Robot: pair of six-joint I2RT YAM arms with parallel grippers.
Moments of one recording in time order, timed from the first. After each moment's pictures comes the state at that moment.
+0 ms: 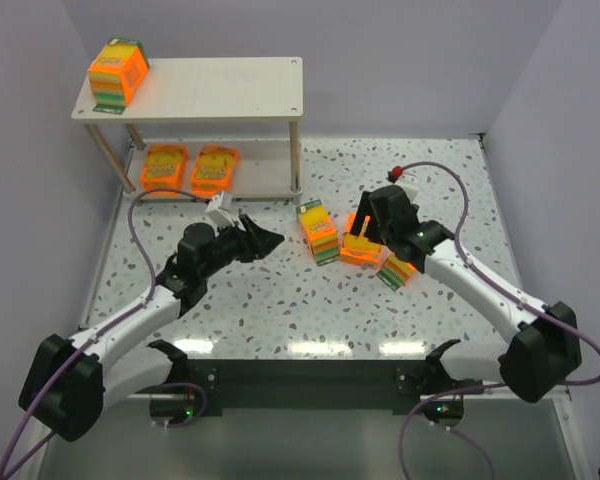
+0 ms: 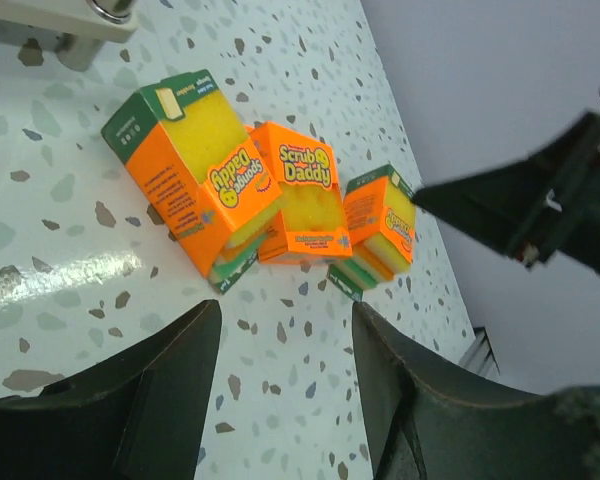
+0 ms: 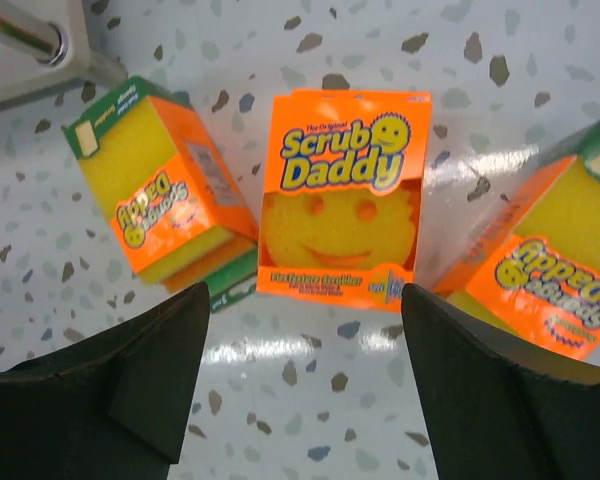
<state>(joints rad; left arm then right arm) -0.49 1.08 0.52 0.32 0.19 -0.81 0.60 1.20 0.96 -0.52 0.41 0.69</state>
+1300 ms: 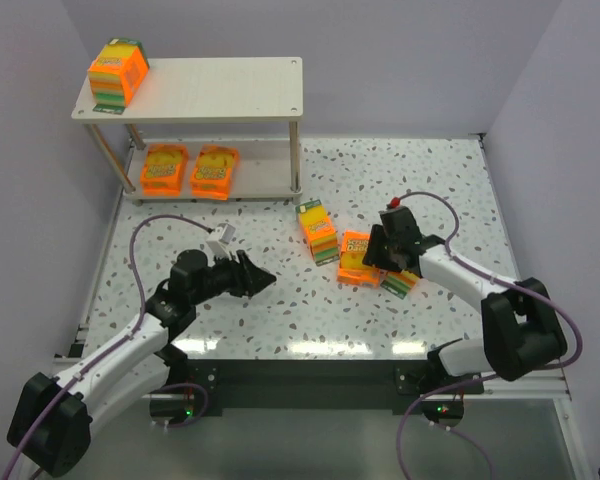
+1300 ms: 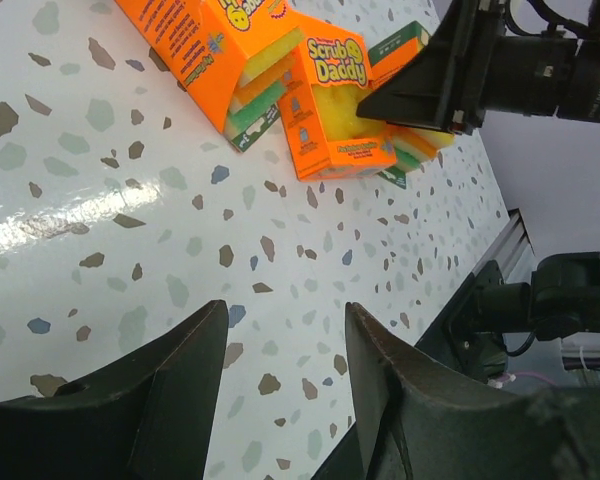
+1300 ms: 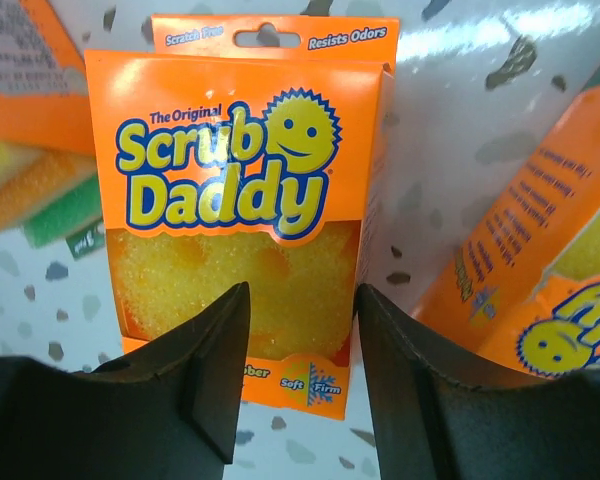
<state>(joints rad) -0.50 0.79 0.31 0.14 0.35 -0.68 0.40 1.42 0.77 -0.31 0.11 0.60</state>
